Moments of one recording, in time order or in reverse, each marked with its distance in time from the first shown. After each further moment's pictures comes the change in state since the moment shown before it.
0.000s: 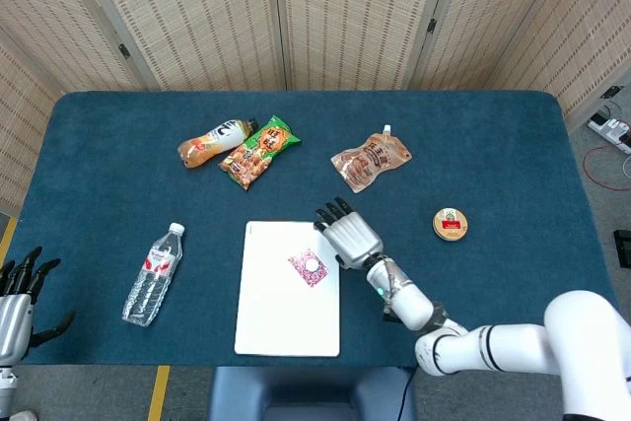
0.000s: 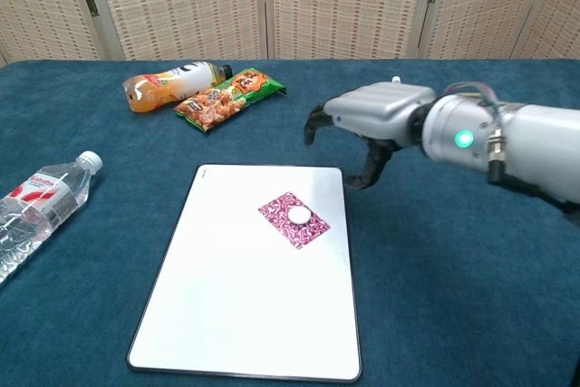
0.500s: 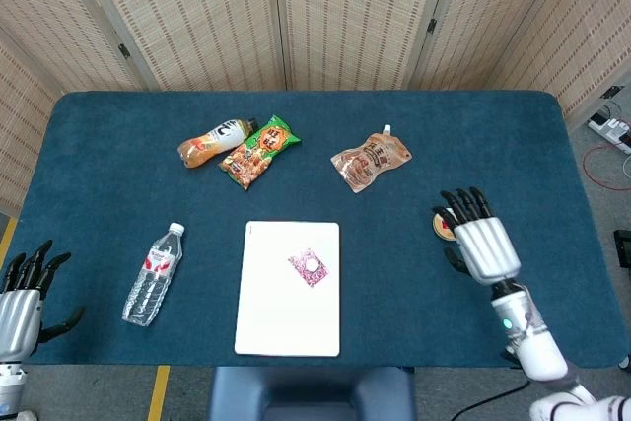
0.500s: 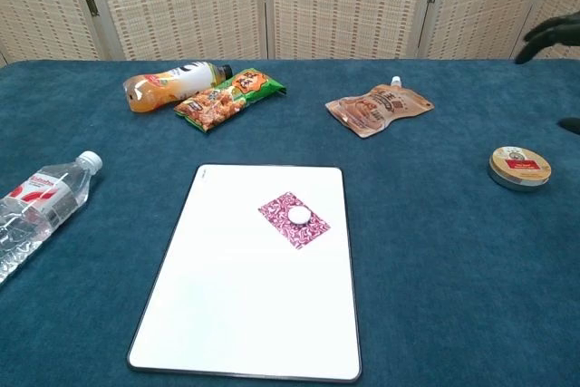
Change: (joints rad) left arm -0.014 0.000 -0.005 -0.043 0.040 0.020 0.023; right arm -0.441 0.339 -0.177 -0.177 -0.389 0.485 0.287
